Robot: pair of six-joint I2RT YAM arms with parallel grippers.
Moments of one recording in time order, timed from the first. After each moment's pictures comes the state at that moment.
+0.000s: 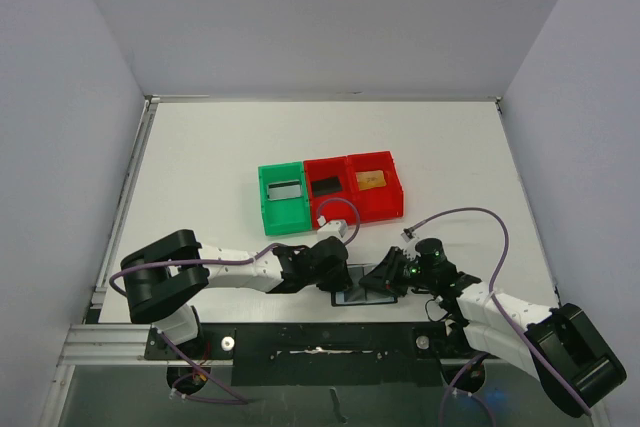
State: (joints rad) left arm -1.20 1.64 0.77 0.03 -0.12 -1.03; right arm 0.51 0.98 0.07 0.20 -0.50 1.05
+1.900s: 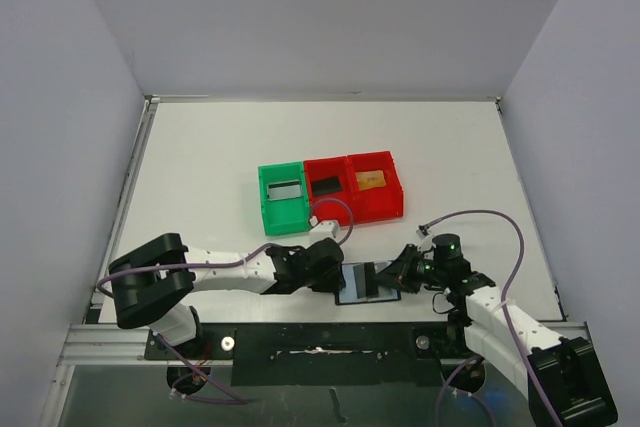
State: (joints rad) left arm -1.20 1.58 0.74 -0.05 -0.17 -1.05; right arm 0.29 0.82 0.09 -0.08 -0.61 0.91
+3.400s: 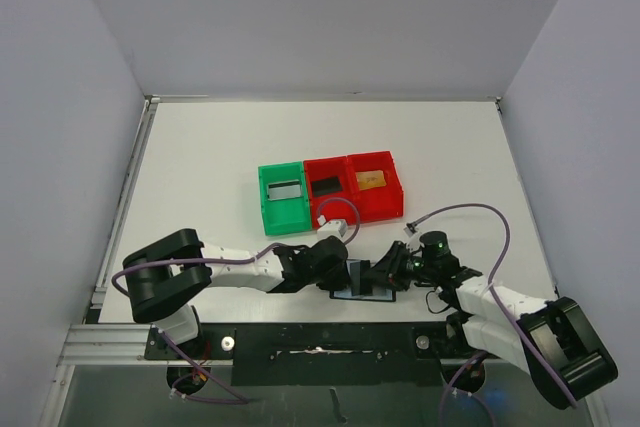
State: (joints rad) left arm -1.19 1.65 0.76 0.05 -0.13 -1.03; right arm 0.41 1.02 0.09 0.20 -0.58 1.01
